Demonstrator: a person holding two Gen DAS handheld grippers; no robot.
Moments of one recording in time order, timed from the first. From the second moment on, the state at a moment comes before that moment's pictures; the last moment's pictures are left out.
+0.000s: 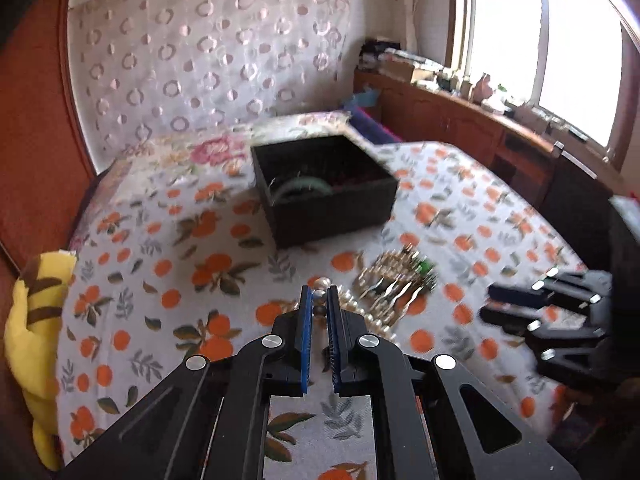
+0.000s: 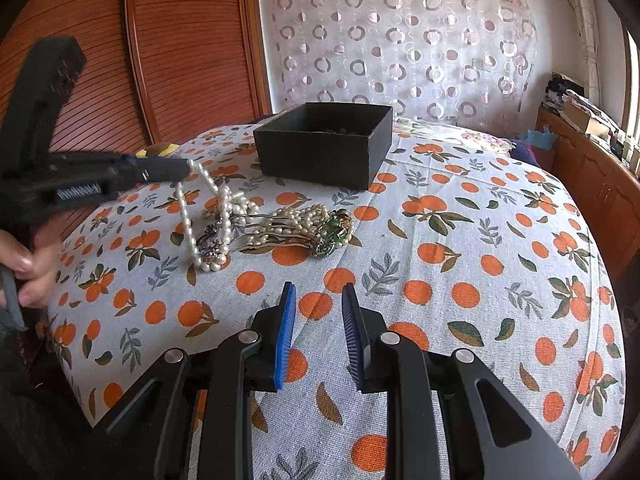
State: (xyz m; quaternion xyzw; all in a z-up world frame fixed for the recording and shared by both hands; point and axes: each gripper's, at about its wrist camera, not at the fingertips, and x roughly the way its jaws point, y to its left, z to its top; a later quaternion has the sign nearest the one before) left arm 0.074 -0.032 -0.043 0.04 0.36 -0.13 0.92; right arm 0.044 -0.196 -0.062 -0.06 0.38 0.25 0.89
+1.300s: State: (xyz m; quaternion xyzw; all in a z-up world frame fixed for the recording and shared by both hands) left arm 0.045 0.026 0.071 0.01 0.23 -0.10 0.97; right arm 0.072 -0.110 -0.052 -0.10 0.38 0.35 0.85
